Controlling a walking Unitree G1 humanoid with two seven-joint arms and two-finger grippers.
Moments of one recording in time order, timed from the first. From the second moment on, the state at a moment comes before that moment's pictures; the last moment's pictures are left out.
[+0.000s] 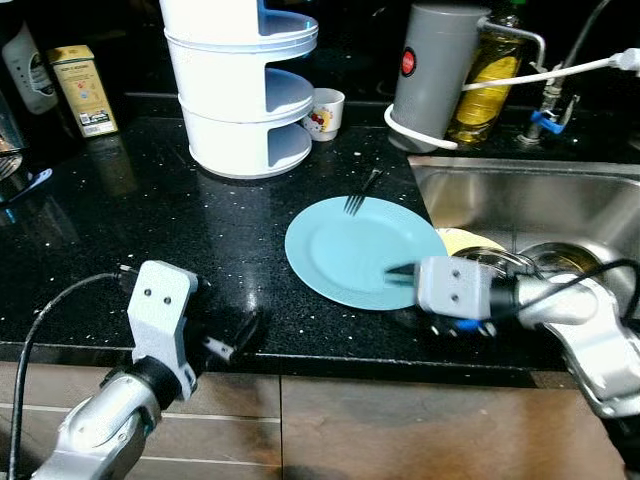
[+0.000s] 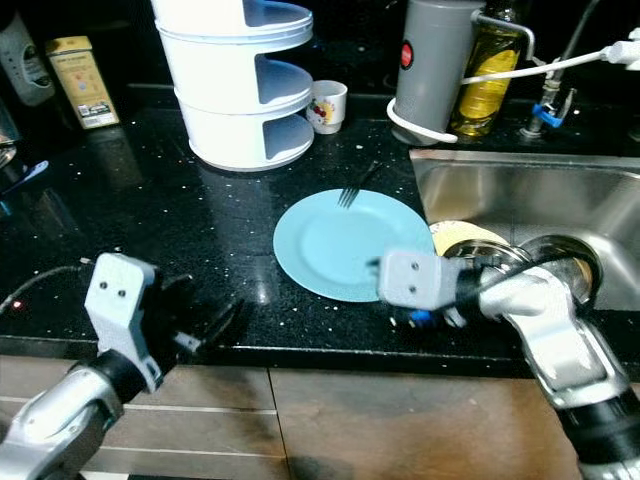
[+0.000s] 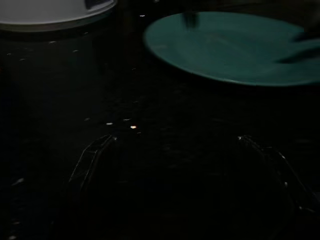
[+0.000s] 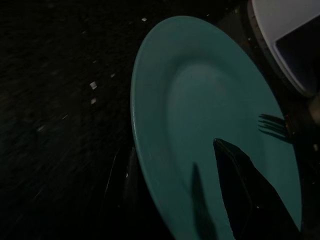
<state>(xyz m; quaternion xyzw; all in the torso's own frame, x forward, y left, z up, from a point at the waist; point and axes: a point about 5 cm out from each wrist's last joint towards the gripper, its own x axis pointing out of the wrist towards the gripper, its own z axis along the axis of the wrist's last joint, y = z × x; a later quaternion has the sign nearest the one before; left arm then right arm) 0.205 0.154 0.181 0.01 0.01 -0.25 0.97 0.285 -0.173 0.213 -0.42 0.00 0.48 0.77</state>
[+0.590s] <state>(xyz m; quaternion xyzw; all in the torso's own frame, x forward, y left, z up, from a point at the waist) 0.187 0.133 0.174 -0.01 0.06 -0.36 0.93 0.279 -0.155 0.203 -0.41 -0.03 0.50 0.76</state>
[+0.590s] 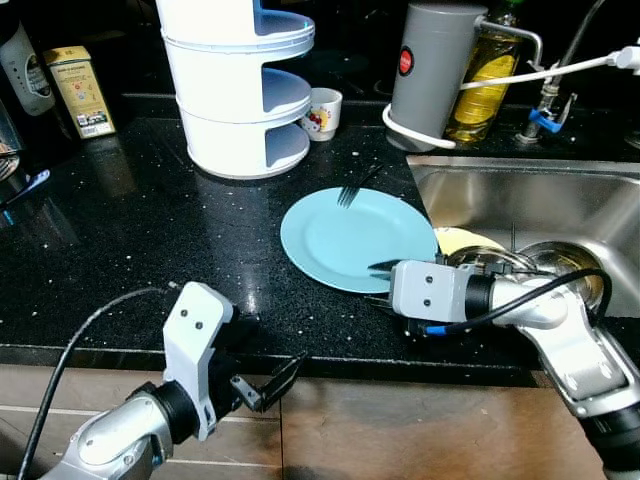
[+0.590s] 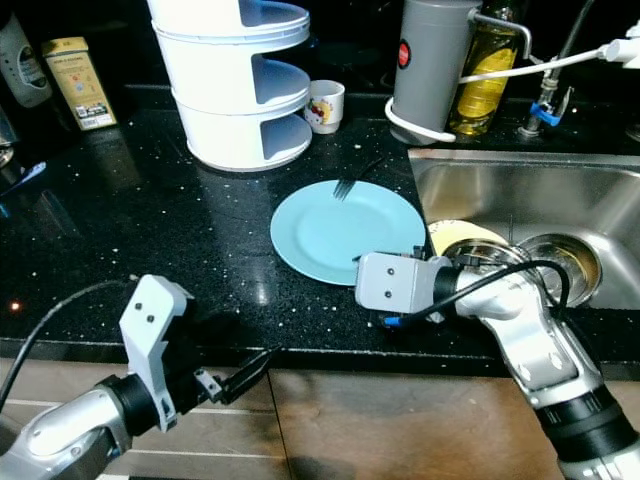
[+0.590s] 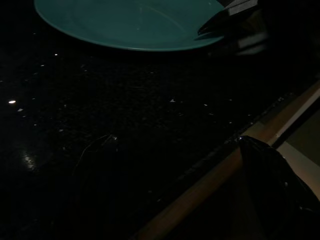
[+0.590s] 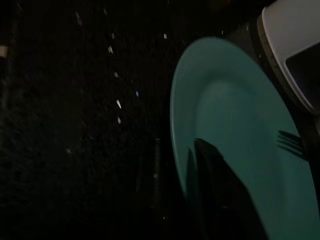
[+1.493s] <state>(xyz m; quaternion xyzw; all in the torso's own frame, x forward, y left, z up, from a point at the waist) 0.184 0.124 0.172 -0.01 0.07 -0.39 0.92 0.290 -0.146 0.224 -0.38 -0.05 0.48 0.79</state>
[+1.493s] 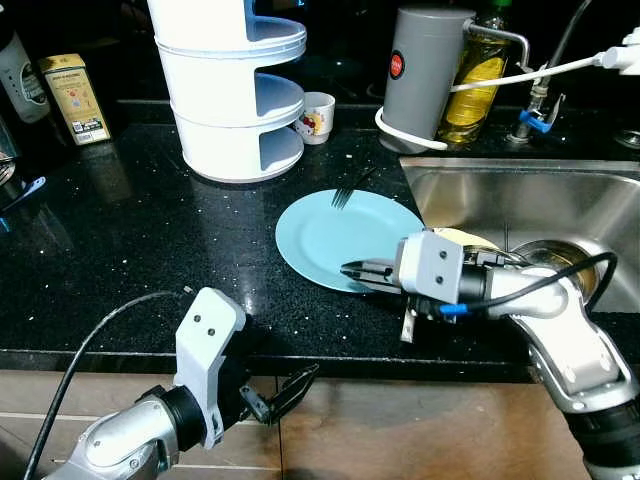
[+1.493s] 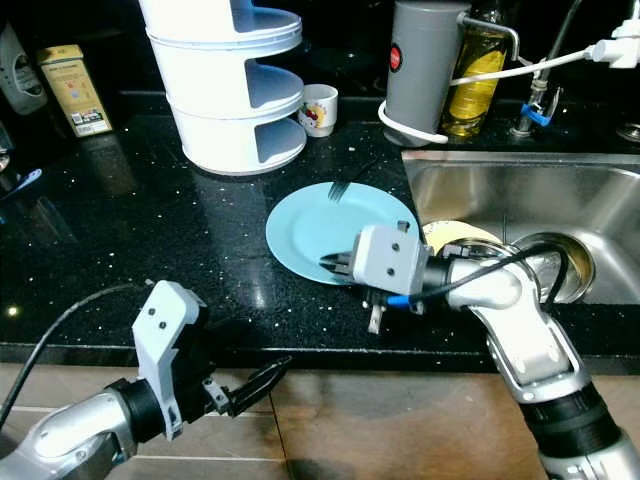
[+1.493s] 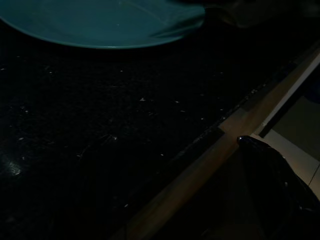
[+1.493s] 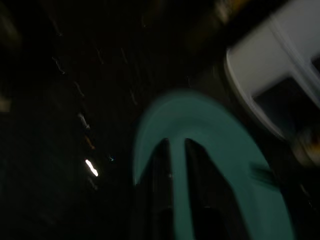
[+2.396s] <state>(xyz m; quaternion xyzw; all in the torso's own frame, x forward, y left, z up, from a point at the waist) 0.182 0.116 0.173 0.00 0.07 -0.41 0.91 0.356 -0.159 0.228 0.19 0.05 0.23 0.95</state>
